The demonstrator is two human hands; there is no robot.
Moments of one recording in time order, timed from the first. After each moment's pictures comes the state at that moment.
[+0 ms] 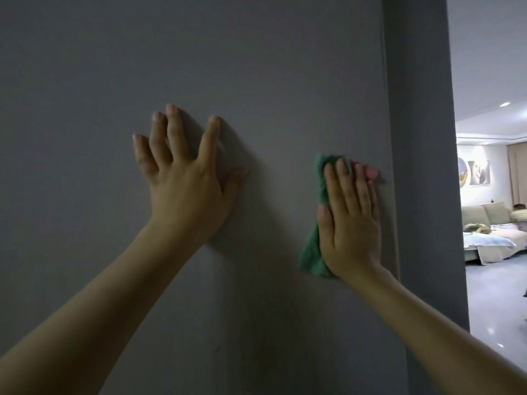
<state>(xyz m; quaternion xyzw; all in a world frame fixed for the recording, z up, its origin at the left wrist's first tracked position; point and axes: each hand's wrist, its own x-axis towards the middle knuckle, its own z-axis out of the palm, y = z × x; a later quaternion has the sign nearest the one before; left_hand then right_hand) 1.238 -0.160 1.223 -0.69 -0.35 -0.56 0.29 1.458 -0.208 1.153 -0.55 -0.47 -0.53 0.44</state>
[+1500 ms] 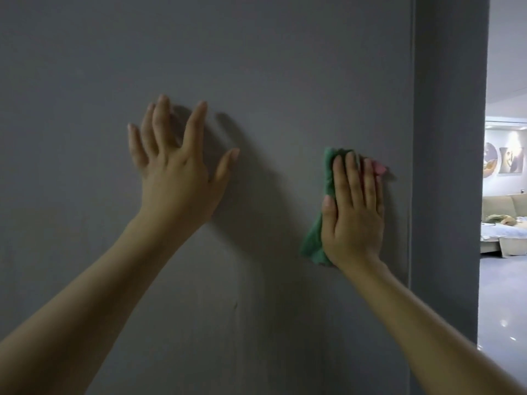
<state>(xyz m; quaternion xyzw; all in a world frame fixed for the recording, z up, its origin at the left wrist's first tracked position) 1.200 -0.168 1.199 -0.69 -0.36 -0.58 0.24 1.436 -0.205 1.129 -0.55 -0.46 -0.53 0.46</state>
